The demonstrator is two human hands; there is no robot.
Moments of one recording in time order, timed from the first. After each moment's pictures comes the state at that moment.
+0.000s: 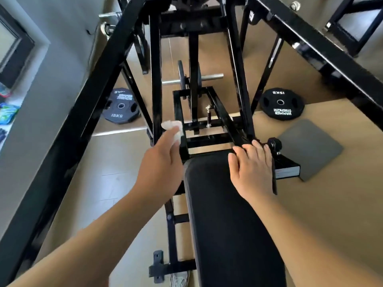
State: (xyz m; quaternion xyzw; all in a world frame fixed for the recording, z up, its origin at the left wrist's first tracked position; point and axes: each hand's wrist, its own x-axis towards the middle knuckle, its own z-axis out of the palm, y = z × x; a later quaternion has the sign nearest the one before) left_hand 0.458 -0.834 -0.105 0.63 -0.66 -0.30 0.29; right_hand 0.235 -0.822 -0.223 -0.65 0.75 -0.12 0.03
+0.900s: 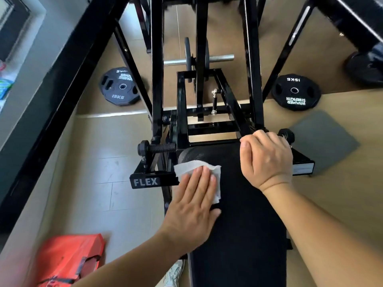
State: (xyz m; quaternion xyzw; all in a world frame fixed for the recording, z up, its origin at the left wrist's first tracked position) left_hand 0.429 -0.754 -0.268 0.47 -0.88 0.01 0.04; right_hand 0.201 -0.847 -0.243 -0.72 0.66 -0.20 -0.10
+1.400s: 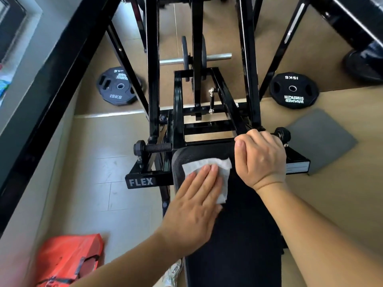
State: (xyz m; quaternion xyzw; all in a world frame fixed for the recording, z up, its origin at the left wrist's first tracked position) left_hand 0.415 -0.758 -0.246 0.43 -0.90 -0.05 0.09; right_hand 0.198 -0.847 -0.245 -0.72 0.65 -0.21 -0.10
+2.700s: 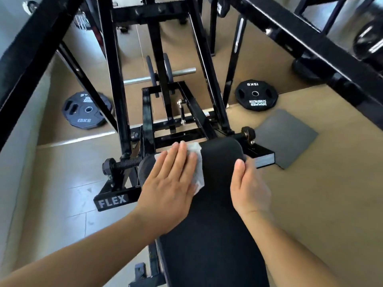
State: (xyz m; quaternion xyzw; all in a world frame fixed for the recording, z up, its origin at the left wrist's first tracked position) left_hand 0.392 -0.808 -0.235 0.41 -0.91 0.05 0.03; right_hand 0.185 -0.766 -0.270 -0.46 0.83 -0.27 0.13
